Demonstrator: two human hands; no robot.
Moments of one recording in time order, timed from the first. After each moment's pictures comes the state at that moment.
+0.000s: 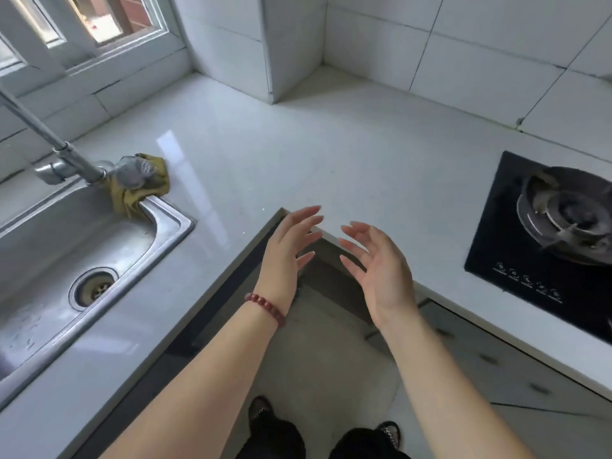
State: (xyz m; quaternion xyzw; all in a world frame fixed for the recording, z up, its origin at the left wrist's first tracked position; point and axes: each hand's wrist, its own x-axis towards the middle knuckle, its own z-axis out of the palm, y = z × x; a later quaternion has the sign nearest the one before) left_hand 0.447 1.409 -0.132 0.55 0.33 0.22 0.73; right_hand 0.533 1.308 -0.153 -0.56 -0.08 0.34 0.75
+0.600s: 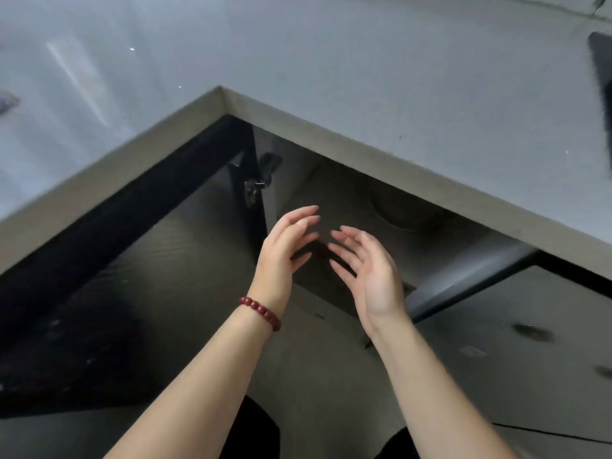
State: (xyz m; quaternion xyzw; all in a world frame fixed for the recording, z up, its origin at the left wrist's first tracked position) left_hand 0.510 1.427 -0.458 0.59 0.27 0.21 0.73; right_hand 0.587 1.323 -0.475 -0.55 -0.07 0.32 0.77
